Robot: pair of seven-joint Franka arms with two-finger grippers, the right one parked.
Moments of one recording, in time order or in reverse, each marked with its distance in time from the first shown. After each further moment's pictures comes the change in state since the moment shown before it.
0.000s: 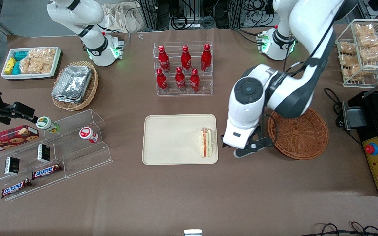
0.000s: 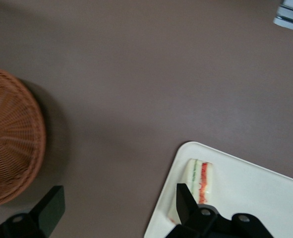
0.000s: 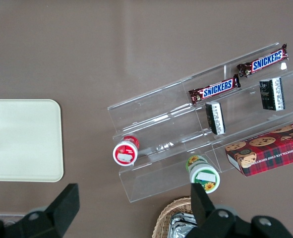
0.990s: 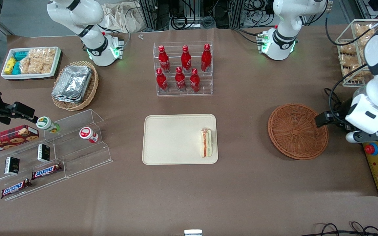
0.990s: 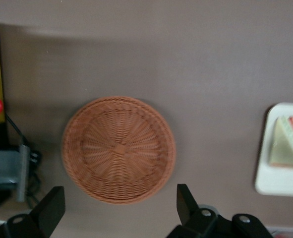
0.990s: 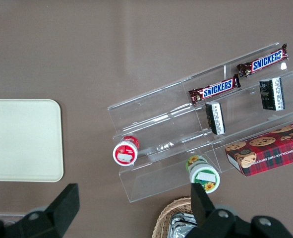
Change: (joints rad) arm 0.239 -0.321 0.310 -0.141 -0.354 -0.157 0.961
